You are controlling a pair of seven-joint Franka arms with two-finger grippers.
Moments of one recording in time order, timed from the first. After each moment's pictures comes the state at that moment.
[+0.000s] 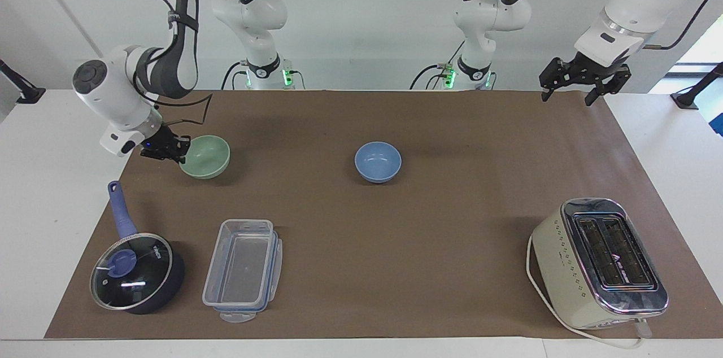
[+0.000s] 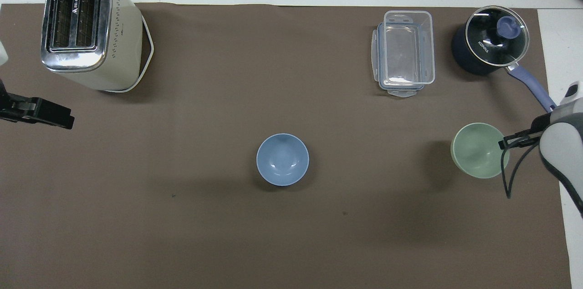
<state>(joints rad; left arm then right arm) -0.11 0.01 0.03 -1.51 -0.01 1.46 0.11 -0.24 0.07 -0.02 -2.01 0.07 1.95 -0.48</state>
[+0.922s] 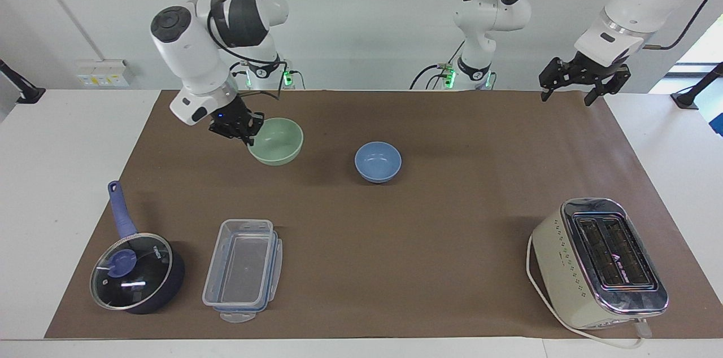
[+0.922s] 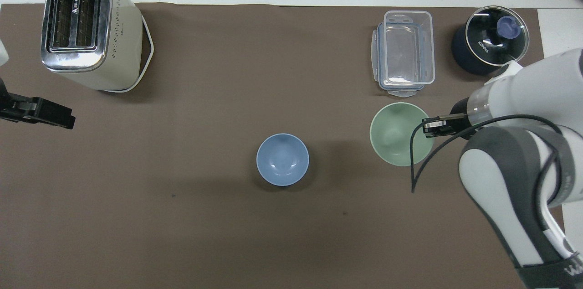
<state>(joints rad) -0.11 0.01 0.03 -1.51 -0.01 1.46 0.11 0.13 -0.01 0.03 -1.93 0.12 1.89 0.10</state>
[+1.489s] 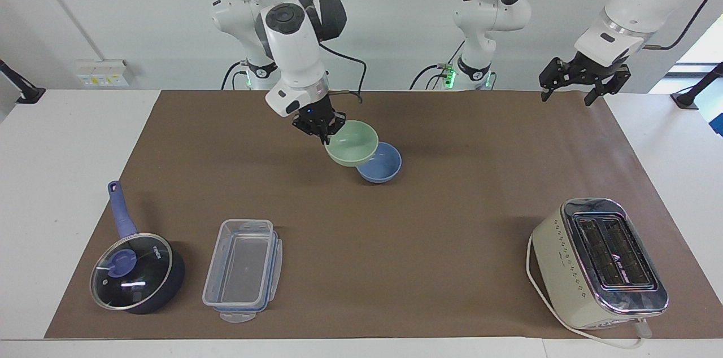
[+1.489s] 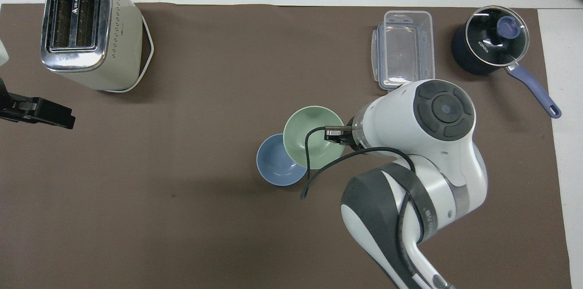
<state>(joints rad) -0.11 0.01 0.03 -1.51 -0.01 1.46 0.11 0.43 0.08 0.03 -1.88 0.12 2.03 0.52</state>
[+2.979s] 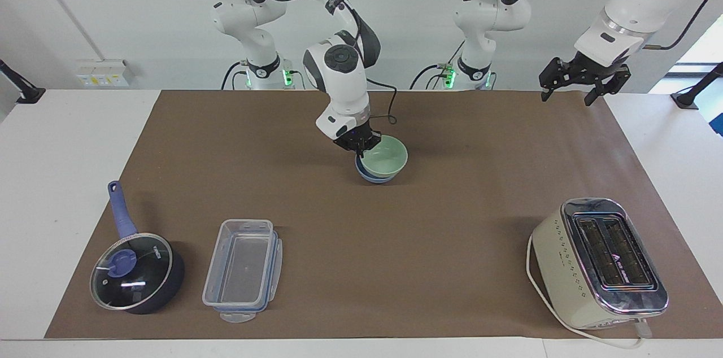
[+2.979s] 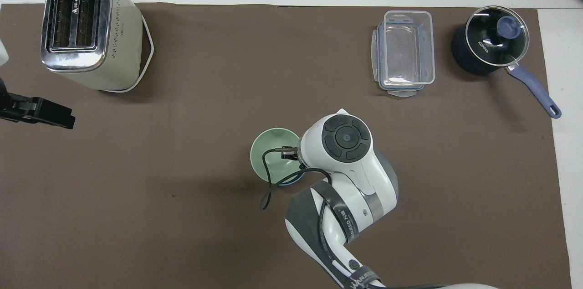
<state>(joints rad) -0.11 0.01 0.03 -1.51 -0.01 1.46 0.11 0.56 0.22 0.03 -1.95 0.12 2.22 0.58</state>
